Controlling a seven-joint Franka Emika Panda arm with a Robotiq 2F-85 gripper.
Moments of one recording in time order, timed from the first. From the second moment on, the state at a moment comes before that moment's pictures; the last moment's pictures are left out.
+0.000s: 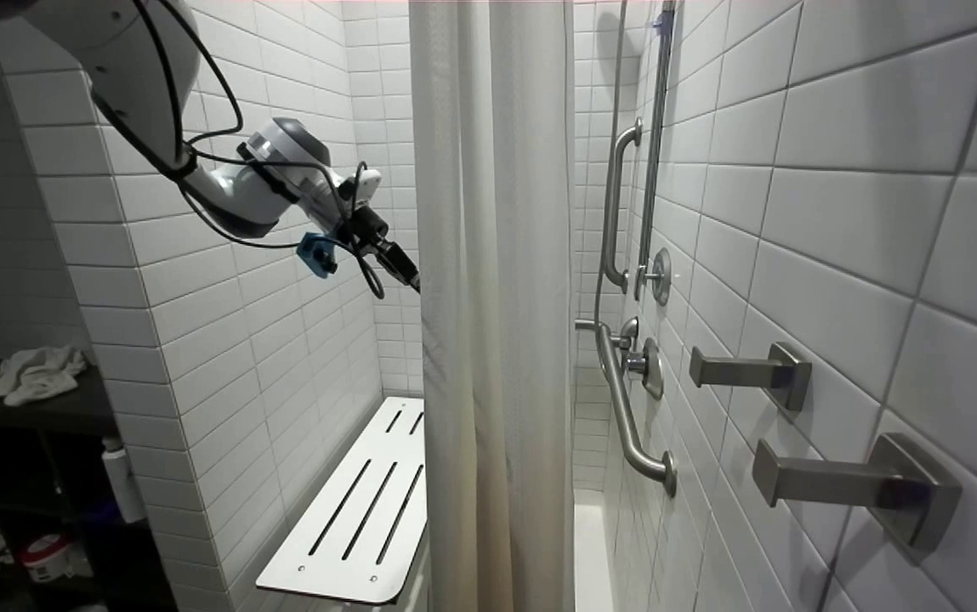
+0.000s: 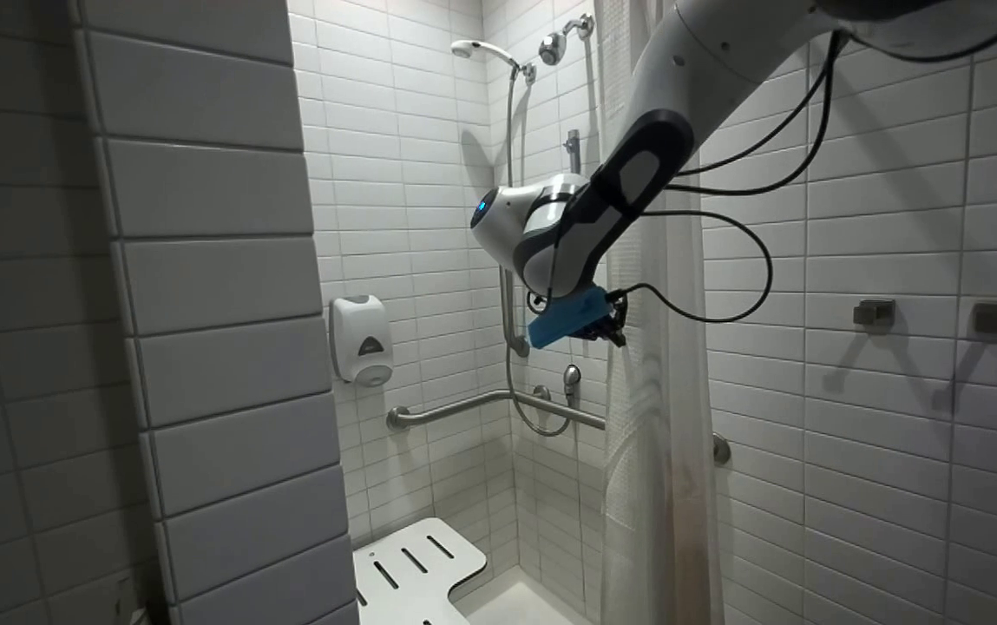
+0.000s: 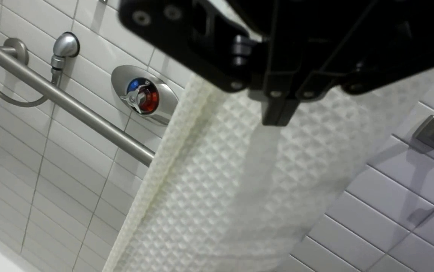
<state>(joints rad) 0.03 0.27 -0.05 -1.84 -0.91 1.89 1.40</state>
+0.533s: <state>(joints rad) 0.10 0.11 0.03 -2.05 -0.93 1.83 1.50</state>
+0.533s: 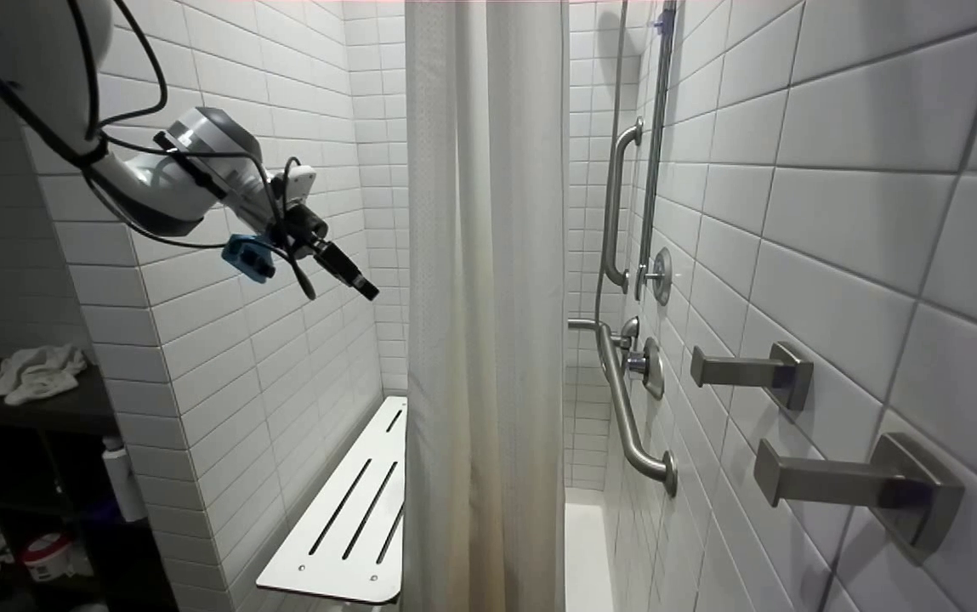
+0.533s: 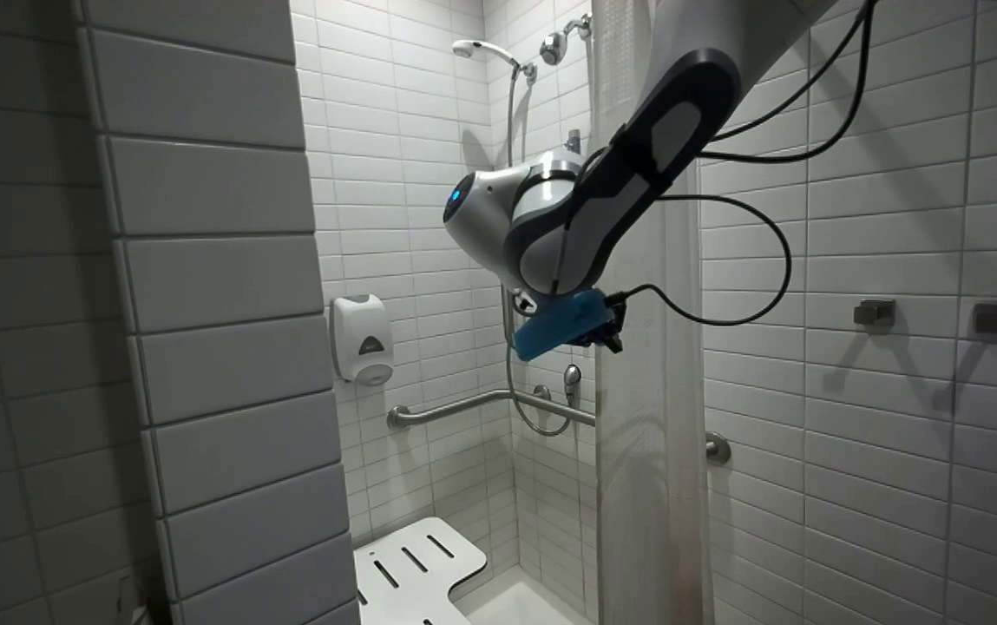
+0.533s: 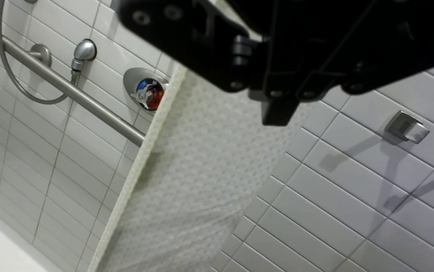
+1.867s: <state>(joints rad) 0.07 0.11 0.04 -1.93 -0.79 1.64 1.83</state>
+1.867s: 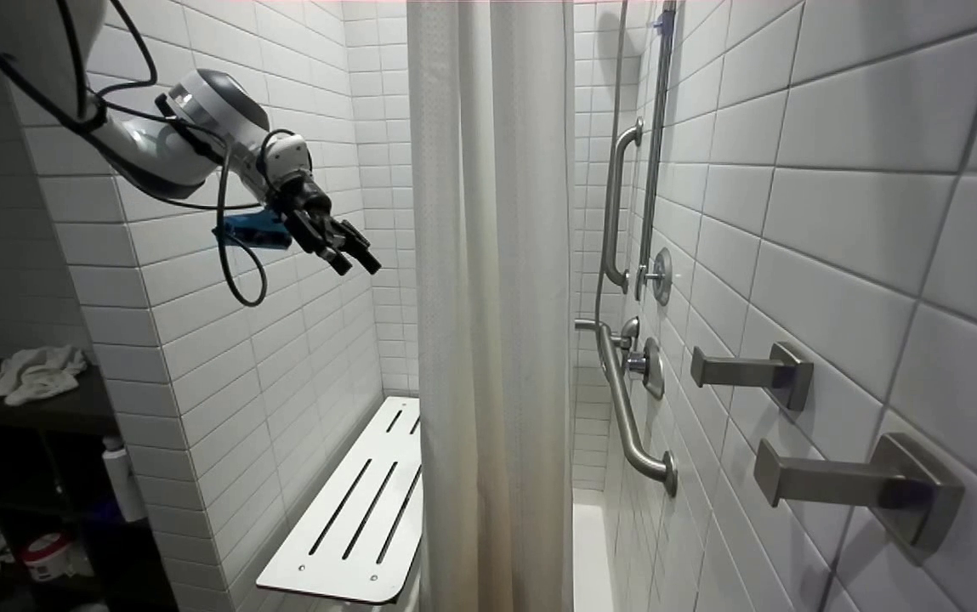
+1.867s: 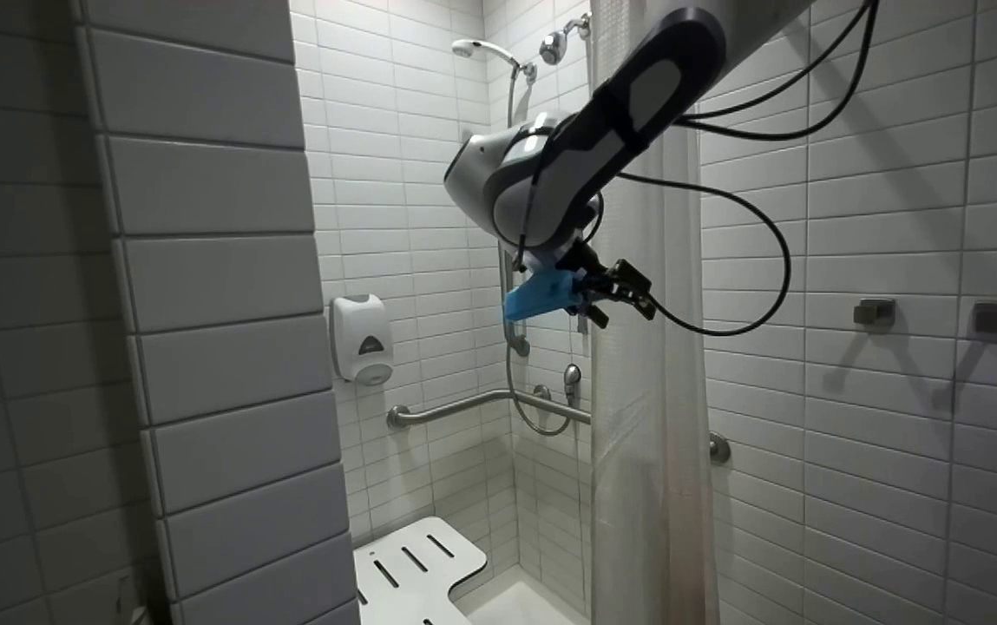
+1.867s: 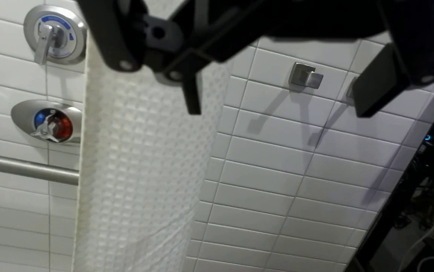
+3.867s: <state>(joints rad) 0.06 0.39 -0.03 -1.67 -1.02 1.63 1.87</state>
